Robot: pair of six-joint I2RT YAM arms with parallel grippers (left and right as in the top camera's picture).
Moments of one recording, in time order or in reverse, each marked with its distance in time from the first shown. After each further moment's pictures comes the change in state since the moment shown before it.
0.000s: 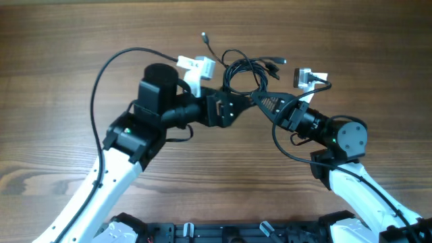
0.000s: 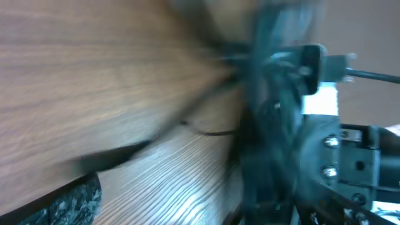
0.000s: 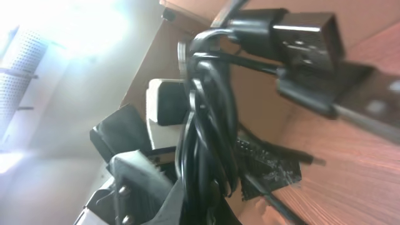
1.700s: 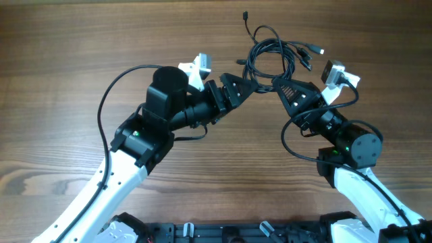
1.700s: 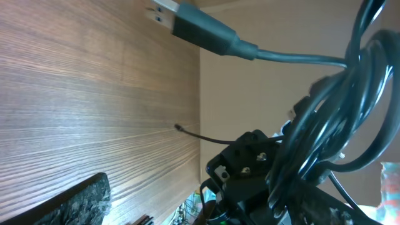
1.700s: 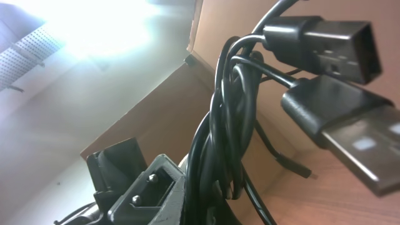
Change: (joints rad) left arm -0.075 0.005 0.000 0.122 -0.077 -0.629; right arm -0.090 0.000 0.000 0.201 0.101 -0.161
